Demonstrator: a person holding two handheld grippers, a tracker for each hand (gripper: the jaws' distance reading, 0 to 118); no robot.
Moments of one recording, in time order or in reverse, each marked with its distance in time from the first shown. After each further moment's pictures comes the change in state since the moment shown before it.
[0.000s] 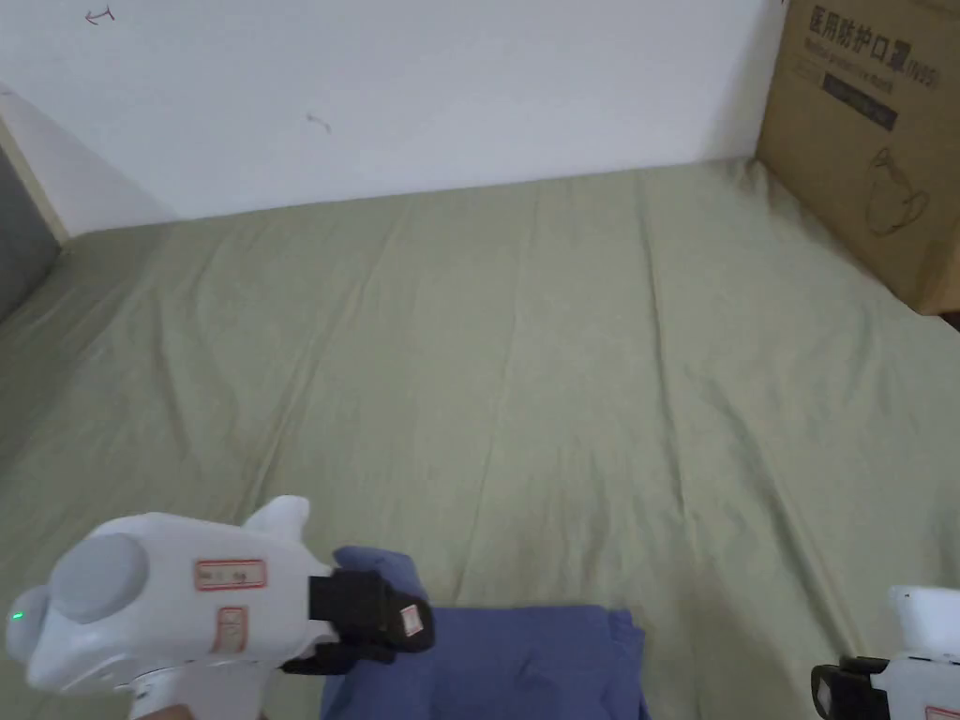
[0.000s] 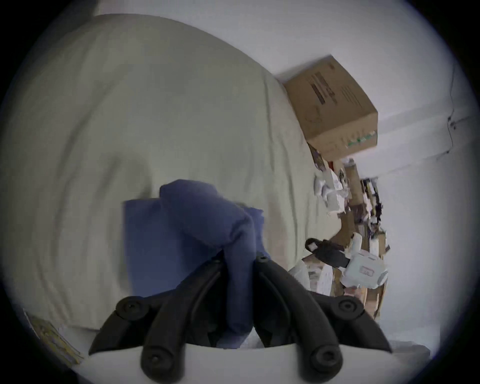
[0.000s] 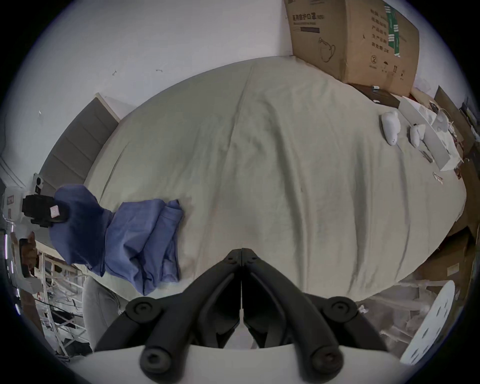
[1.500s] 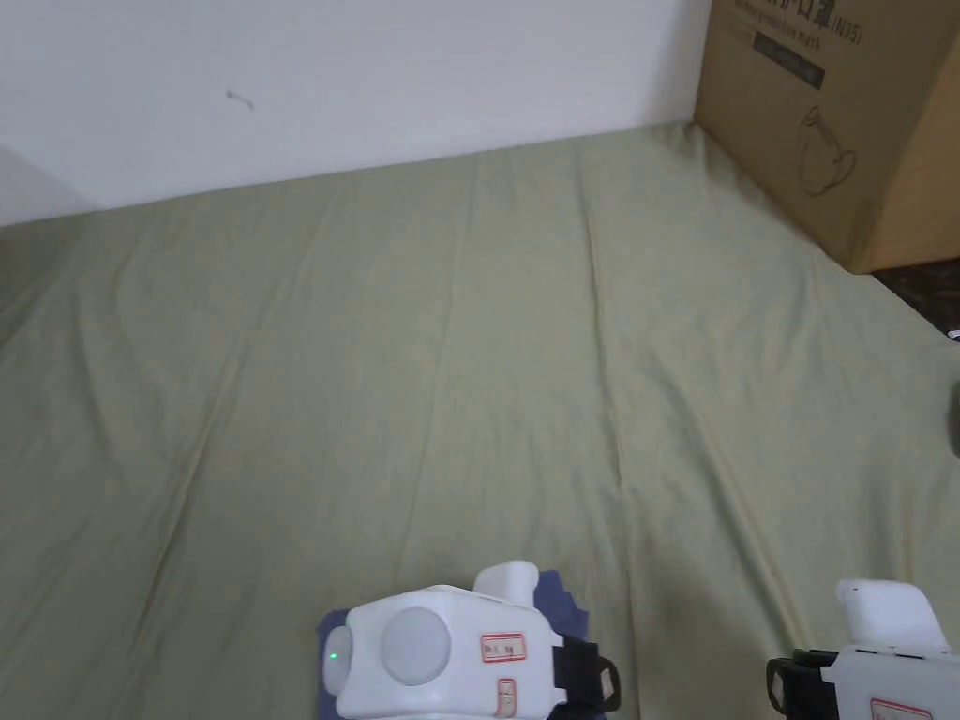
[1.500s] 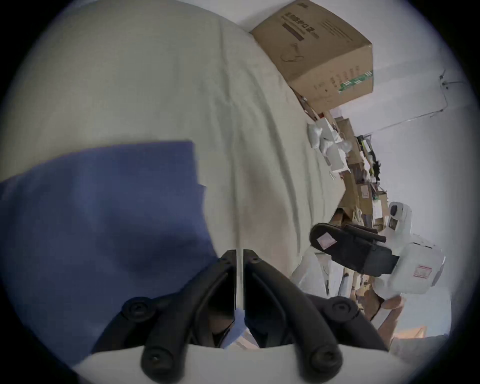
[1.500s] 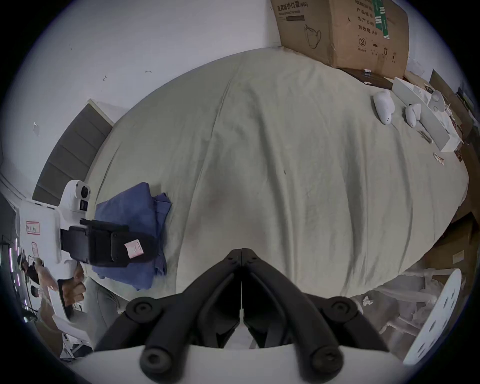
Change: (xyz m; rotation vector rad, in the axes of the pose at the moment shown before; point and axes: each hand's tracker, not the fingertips) left arm 0.053 -0.047 -0.185 -0.145 -0.039 -0.156; right arm 0.040 -0.008 -0.016 -0.028 0.004 -0.054
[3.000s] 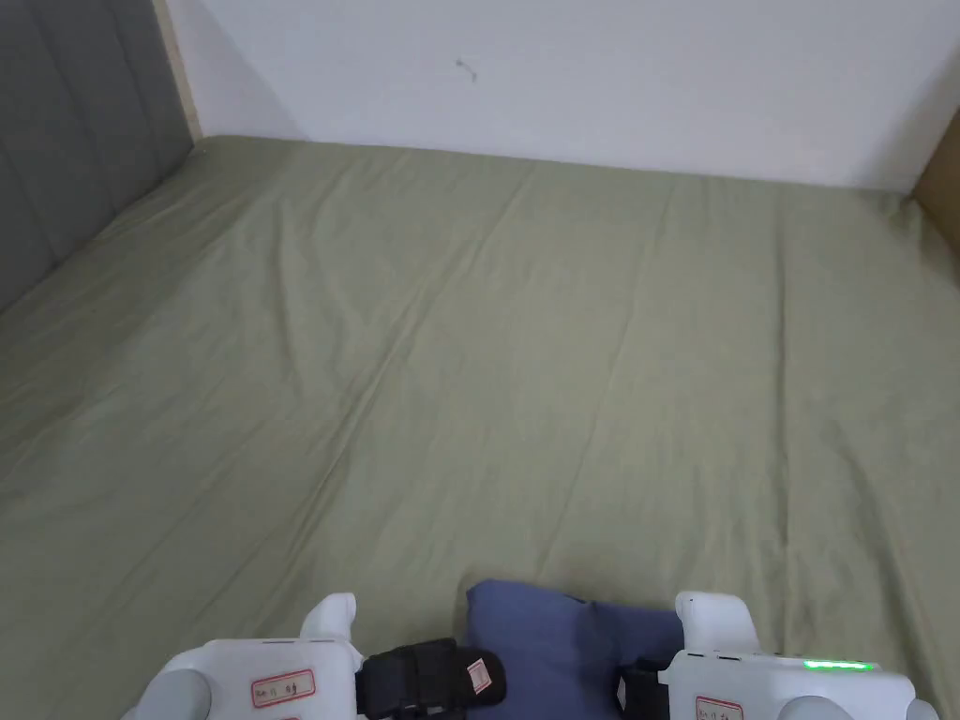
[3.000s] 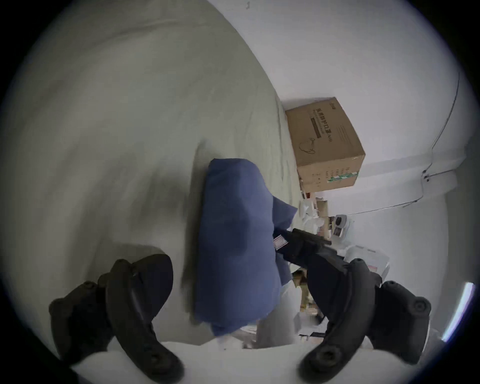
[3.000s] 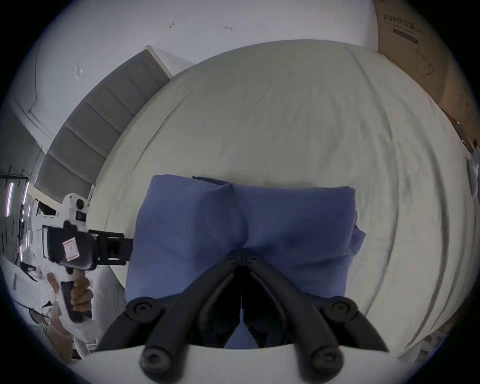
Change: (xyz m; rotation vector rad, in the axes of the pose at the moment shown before) left arm -0.189 -0.083 0.146 0.358 -0.215 0.387; right arm -0.182 0.010 -0.096 -0.120 0.216 0.285
